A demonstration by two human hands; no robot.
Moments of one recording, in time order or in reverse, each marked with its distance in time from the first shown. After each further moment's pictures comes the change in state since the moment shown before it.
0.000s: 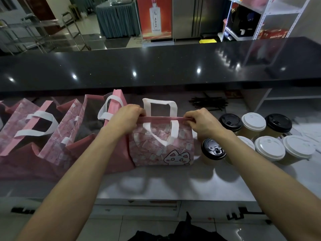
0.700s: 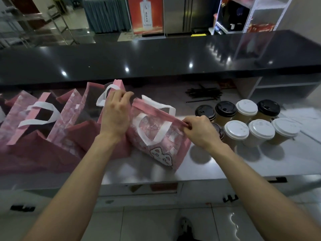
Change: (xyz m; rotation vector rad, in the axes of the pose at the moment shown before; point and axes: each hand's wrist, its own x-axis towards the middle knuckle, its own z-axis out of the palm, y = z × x) left_hand -0.069 -0.011 0.010 -0.141 0.652 -0.021; right_hand -0.087 -0.079 0.025 0.008 0.158 0.181
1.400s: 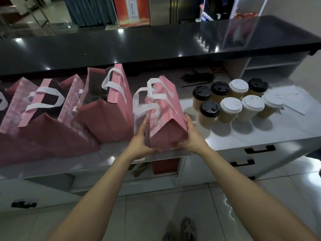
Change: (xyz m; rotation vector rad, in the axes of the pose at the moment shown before) left_hand -0.159 0.005 0.046 -0.741 -0.780 -0.404; right_hand -0.091 -0.002 0.088 0.363 -0.140 0.278
